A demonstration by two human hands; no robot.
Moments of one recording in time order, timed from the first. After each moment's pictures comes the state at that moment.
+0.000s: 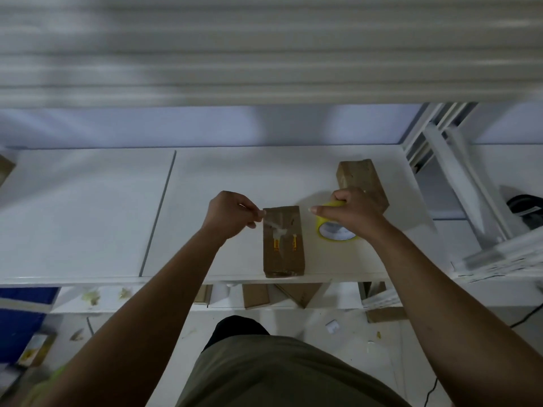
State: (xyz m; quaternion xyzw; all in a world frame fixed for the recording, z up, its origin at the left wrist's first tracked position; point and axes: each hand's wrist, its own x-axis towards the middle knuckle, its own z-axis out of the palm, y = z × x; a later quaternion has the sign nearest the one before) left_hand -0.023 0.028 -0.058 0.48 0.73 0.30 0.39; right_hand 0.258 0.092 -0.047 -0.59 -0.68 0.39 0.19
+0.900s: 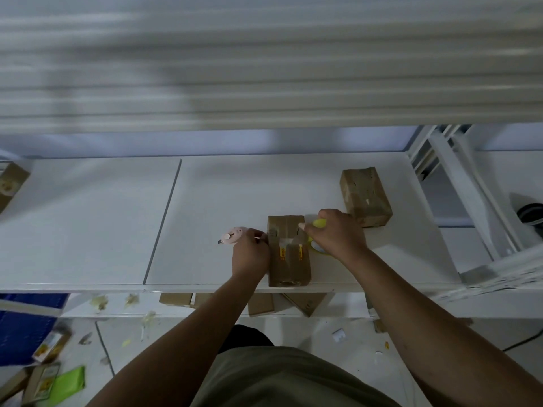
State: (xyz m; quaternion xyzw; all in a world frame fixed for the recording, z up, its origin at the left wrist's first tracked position) left_hand 0.042 -0.001 -0.108 0.34 0.81 0.31 0.36; right_hand 0.227 0.075 -0.081 -0.61 -0.75 0.21 0.14
